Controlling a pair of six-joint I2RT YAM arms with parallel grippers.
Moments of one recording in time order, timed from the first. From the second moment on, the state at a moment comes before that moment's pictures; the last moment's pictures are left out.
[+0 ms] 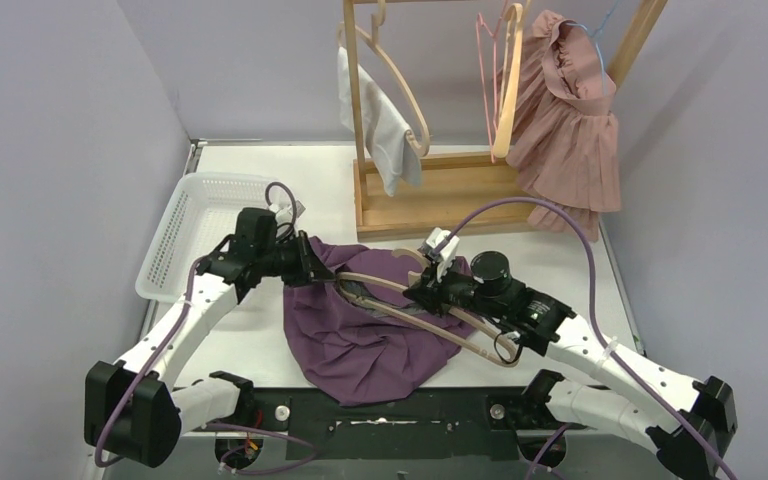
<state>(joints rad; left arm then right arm) -0.32 1.16 0.83 -0.51 0.47 -0.60 0.83 0.90 0.72 -0.20 -0.26 0.06</state>
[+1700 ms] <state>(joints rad) -0.48 1.26 1.06 -0.56 0.73 0.57 0.85 1.03 0.40 0.61 -0.28 0.03</state>
